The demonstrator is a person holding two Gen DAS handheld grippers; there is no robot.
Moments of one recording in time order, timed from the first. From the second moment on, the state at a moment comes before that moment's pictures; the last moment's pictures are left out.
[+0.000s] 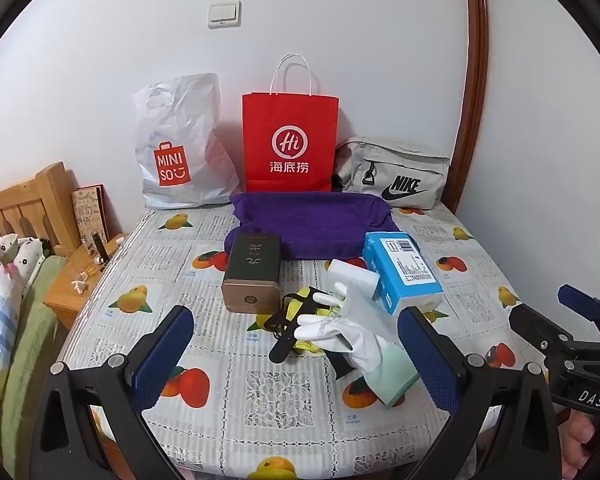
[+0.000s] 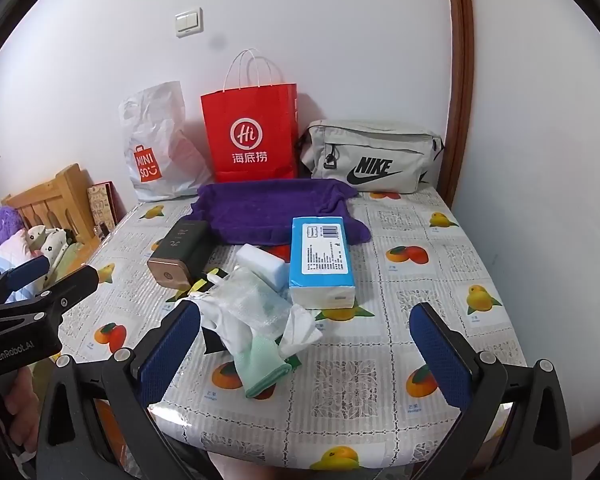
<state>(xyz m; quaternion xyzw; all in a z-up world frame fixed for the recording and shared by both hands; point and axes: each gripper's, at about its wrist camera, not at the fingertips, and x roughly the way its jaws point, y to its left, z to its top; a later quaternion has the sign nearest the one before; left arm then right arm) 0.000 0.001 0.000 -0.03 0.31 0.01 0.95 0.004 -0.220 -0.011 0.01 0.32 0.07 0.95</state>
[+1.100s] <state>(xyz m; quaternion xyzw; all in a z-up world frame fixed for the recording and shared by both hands) -0.004 -0.001 0.006 -0.03 0.30 0.01 0.95 -0.001 -0.219 -0.007 0.01 0.30 0.07 0.95</state>
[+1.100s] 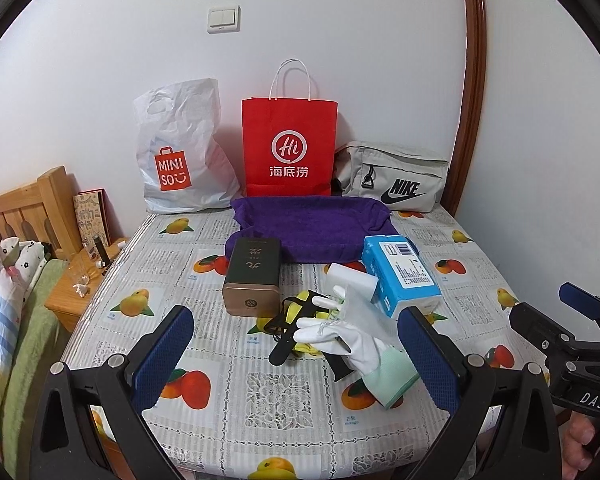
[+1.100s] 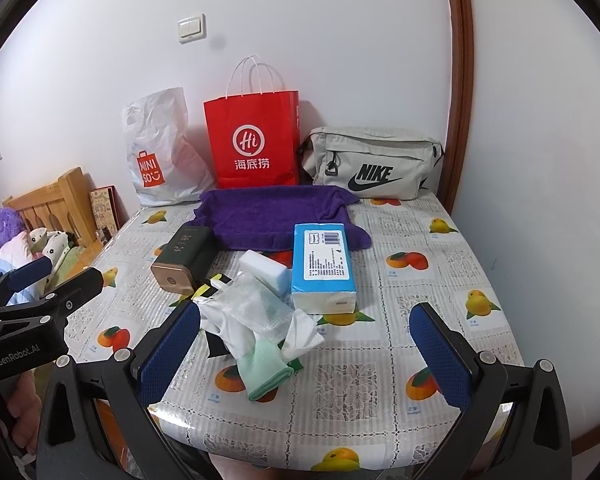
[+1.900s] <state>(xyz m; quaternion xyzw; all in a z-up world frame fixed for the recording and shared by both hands) 0.029 0.007 -0.022 -0.02 0.35 0.02 0.94 0.026 -0.243 -0.038 0.02 0.33 0.07 0.94</state>
